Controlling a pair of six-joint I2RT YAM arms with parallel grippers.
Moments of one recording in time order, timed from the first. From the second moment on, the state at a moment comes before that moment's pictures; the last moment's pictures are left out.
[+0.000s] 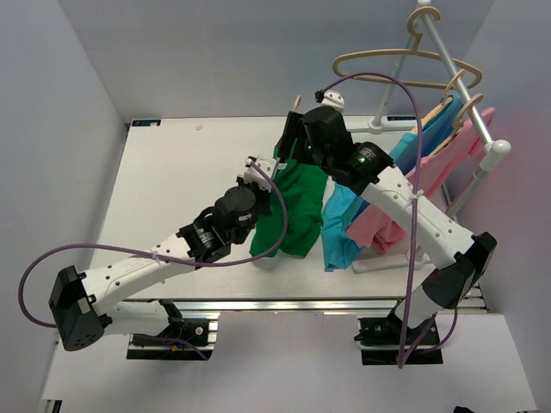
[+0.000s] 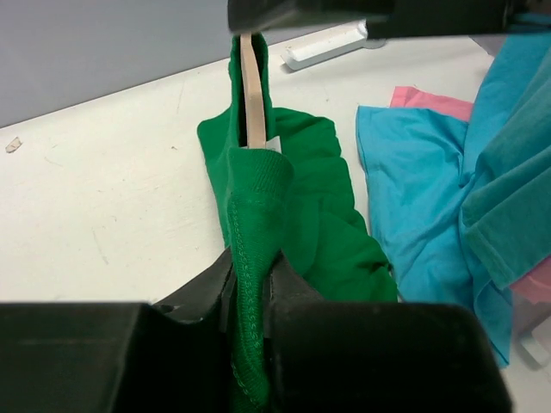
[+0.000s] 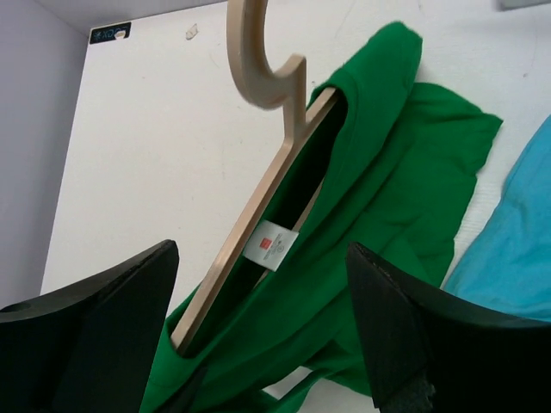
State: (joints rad) left arm -0.98 1.19 0.96 0.07 -0.58 -0.05; right arm 0.79 1.57 1.74 -0.66 0.37 0.63
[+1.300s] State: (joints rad) left arm -0.98 1.14 0.93 0.04 -0.48 -0.05; right arm 0.80 1.66 1.44 0.13 0.67 0.03
